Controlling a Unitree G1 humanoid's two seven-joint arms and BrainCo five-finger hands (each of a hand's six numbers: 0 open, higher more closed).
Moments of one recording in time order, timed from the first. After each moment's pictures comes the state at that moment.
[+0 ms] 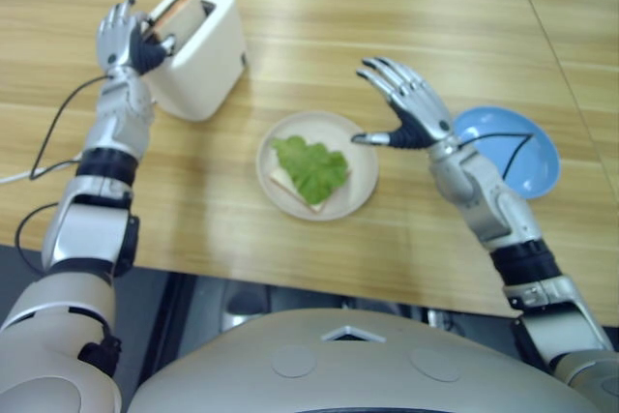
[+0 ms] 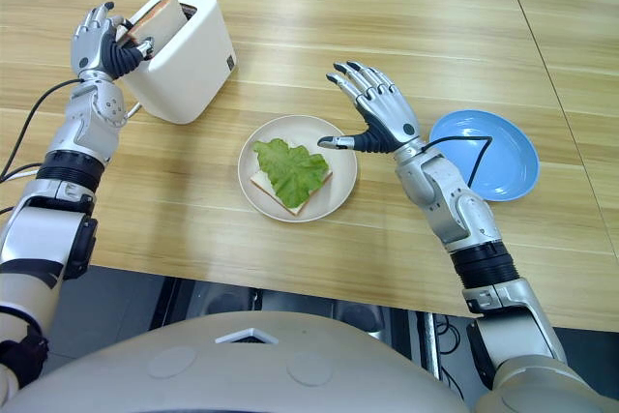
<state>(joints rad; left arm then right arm) -0.71 0.56 -0.17 0.80 0.67 0.01 0.38 -0.17 -0.54 0.20 0.03 -0.77 -0.38 -0.19</state>
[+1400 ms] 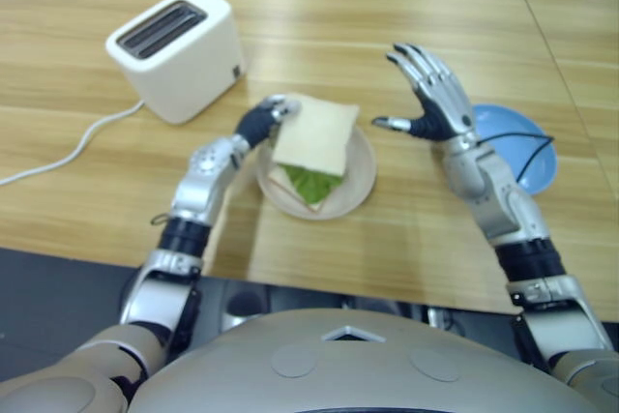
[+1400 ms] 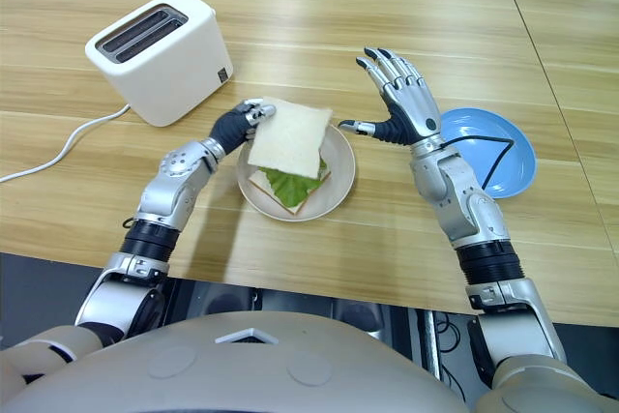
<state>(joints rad) -0.32 0.18 -0.17 0.27 -0.26 0.14 -0.51 -0.17 -0.54 0.12 0.11 -0.74 -0.37 -0.27</state>
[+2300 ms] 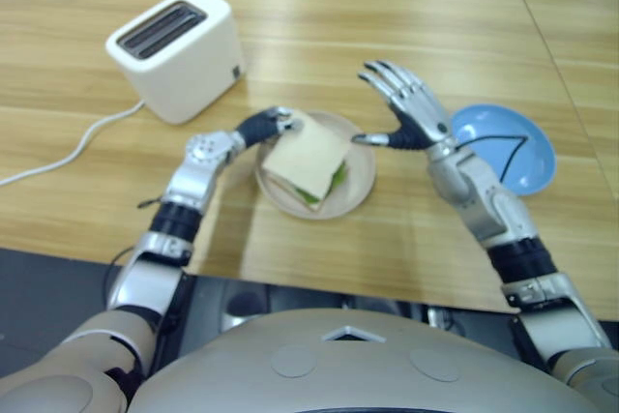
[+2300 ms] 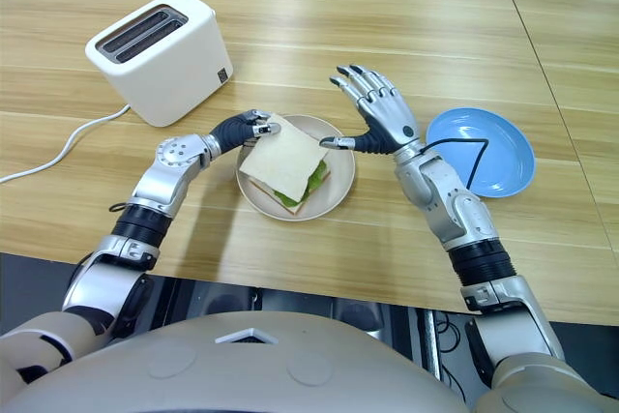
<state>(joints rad) -0.42 0.24 -0.21 0.46 -0.07 0.09 -0.64 -0.18 -0.56 0.25 0.07 -0.83 -0.40 -0.21</state>
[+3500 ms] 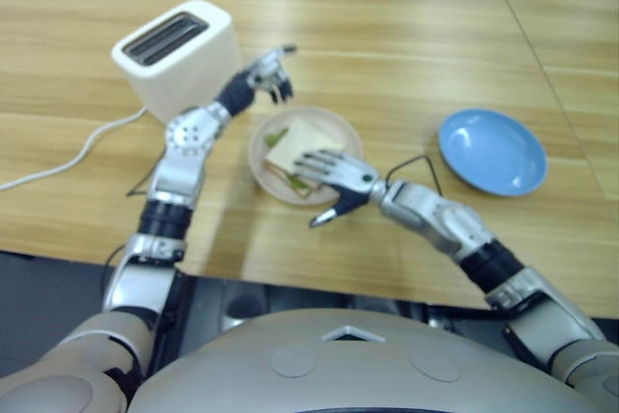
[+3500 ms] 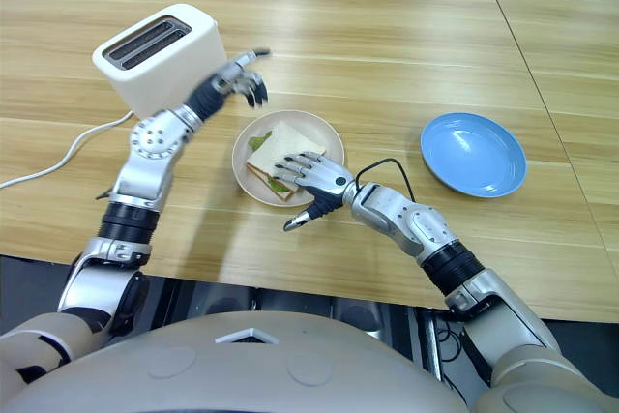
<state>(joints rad) -0.39 0.29 -0.05 0.10 0.01 -0.09 -0.45 -0.20 -0.54 0.60 0.18 -0.99 -0.43 0.05</state>
